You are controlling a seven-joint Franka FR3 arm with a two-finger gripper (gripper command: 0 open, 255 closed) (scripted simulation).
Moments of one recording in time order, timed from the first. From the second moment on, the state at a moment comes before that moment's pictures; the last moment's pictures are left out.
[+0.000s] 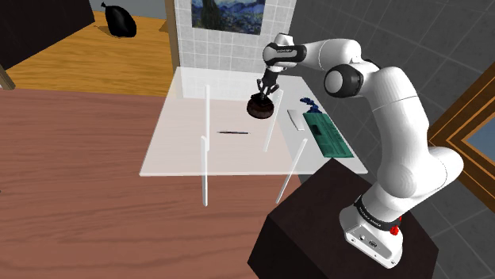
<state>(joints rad) -0.34 0.98 0.03 -0.98 0.11 1.98 0.37</state>
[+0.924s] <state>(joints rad) -0.34 1.00 0.03 -0.99 0.11 2.01 0.37</state>
